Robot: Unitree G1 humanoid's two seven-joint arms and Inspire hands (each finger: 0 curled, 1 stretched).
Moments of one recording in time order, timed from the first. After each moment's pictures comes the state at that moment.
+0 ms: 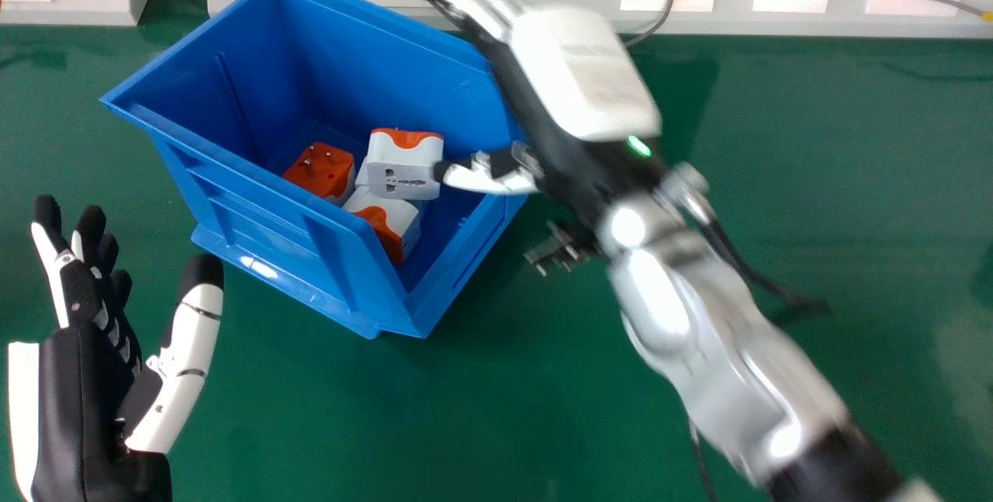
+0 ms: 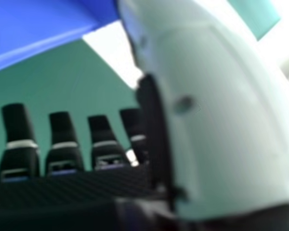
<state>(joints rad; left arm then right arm) 0.46 -0.04 0.20 -0.38 0.00 -0.25 0.06 -0.44 -0.19 0.42 0.17 -0.73 -0.04 -0.32</state>
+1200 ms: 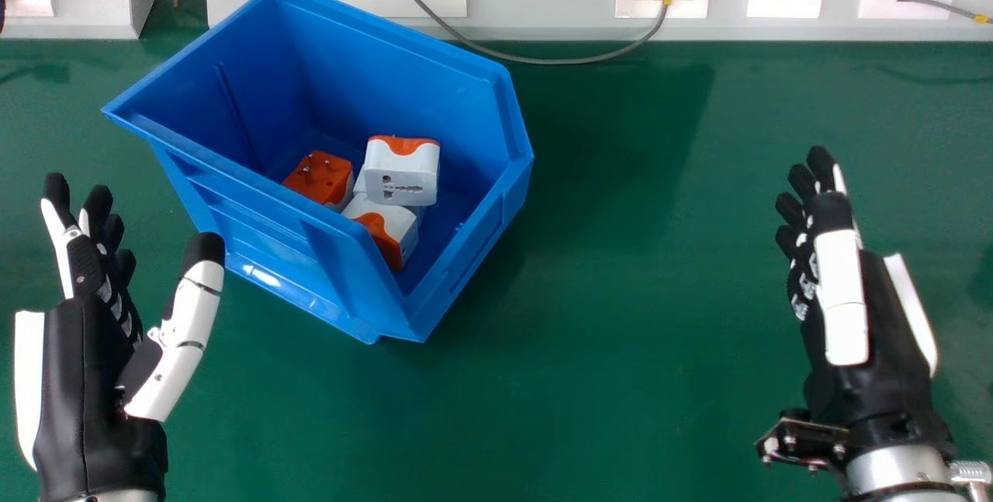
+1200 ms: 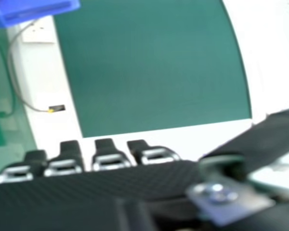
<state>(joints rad) 0.36 0.01 0.24 -0.32 -0.02 -0.22 0.04 0.19 -0.08 -0.07 -0.16 0.15 -0.11 0.08</state>
